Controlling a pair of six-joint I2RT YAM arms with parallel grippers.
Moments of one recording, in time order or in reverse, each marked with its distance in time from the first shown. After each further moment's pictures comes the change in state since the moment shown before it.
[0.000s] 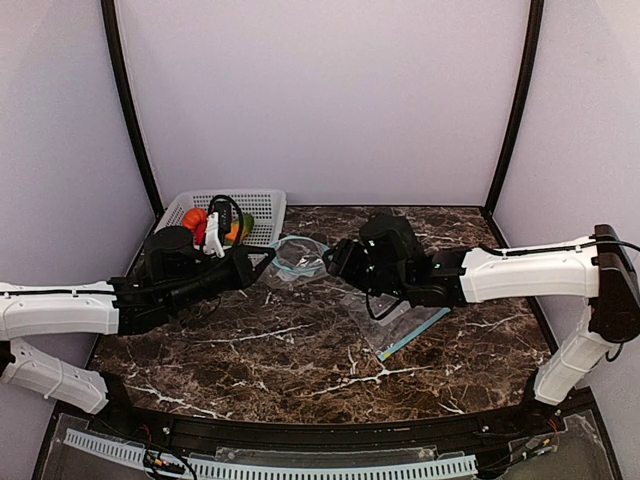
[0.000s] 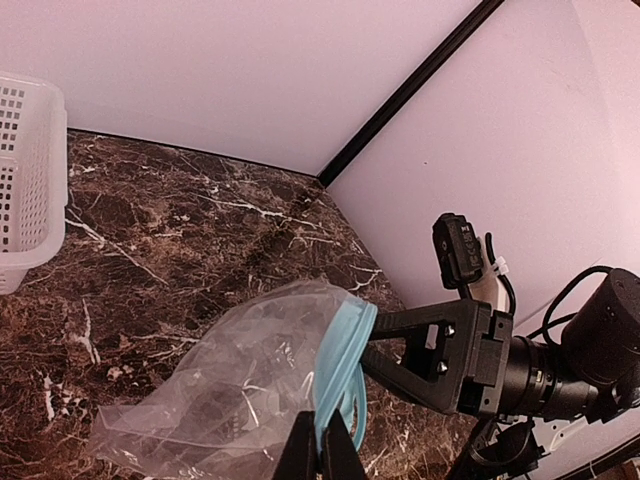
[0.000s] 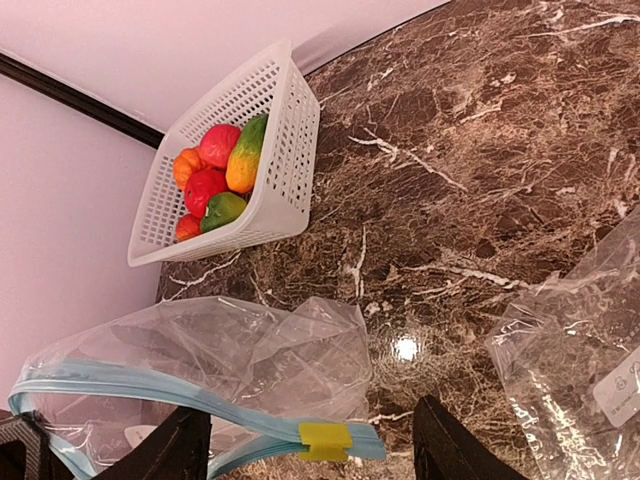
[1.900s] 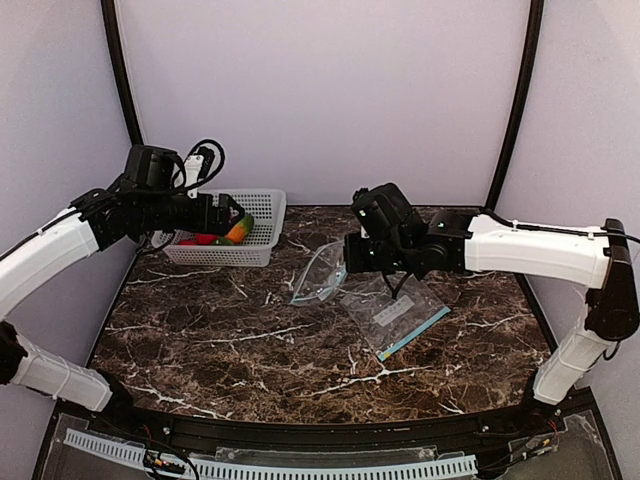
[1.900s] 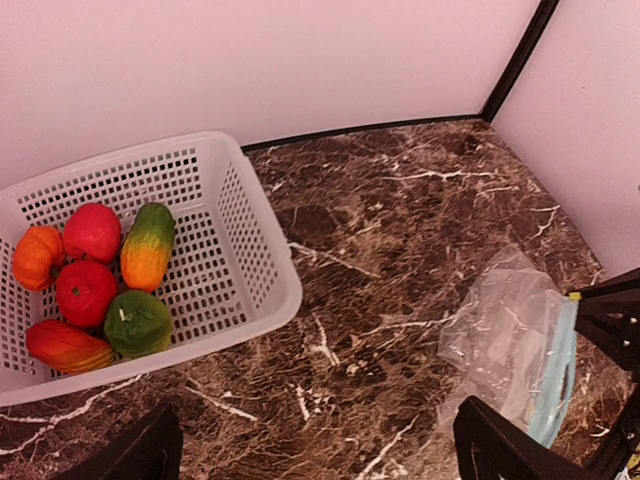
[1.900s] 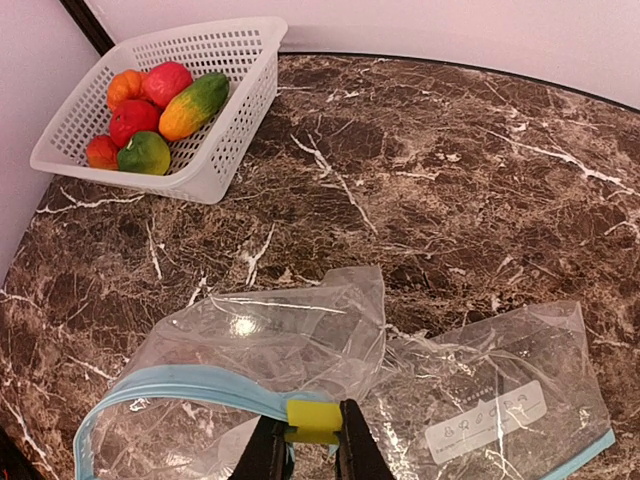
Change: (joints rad) left arm 0.303 0.055 0.535 -0.813 0.065 0.473; right arm -0.027 0.016 0.253 -0.434 0.059 -0.449
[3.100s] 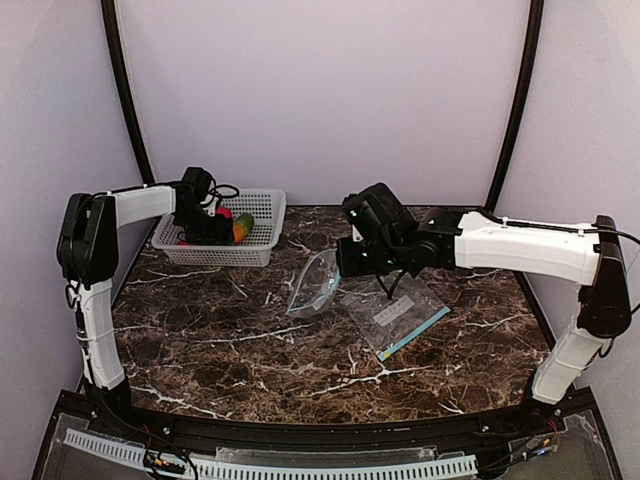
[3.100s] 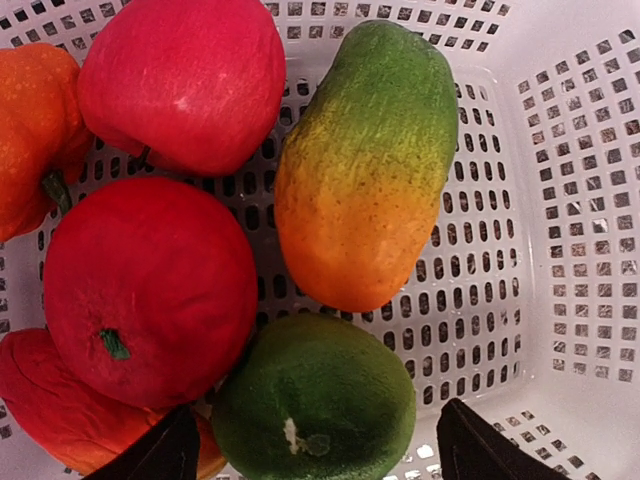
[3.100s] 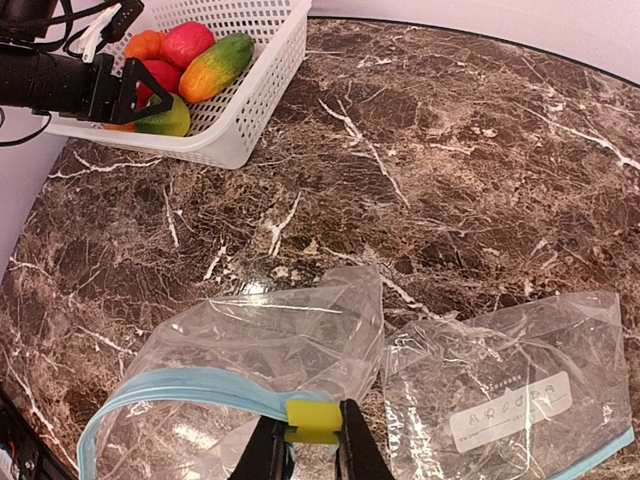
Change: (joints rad) left arm 0.366 0.847 0.427 -0.117 0.062 0.077; right arm -0.001 0.055 0.056 -0.053 -0.099 -0.008
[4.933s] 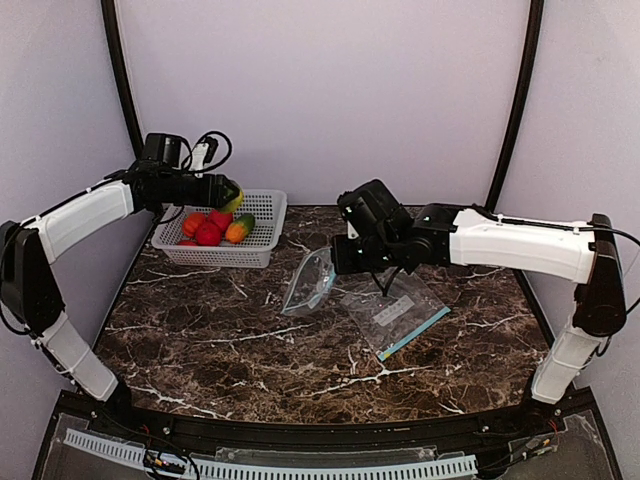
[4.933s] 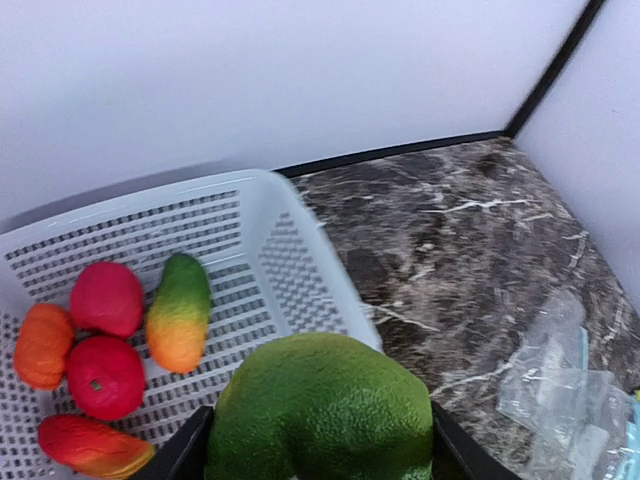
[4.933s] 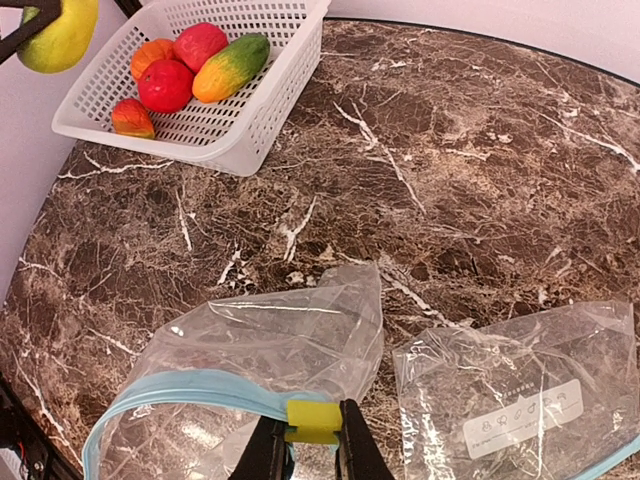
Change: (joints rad) left arm -0.044 -0.448 -0.209 0.229 0.202 0.066; right arm 0.000 0.029 0.036 -0.001 -0.022 0.000
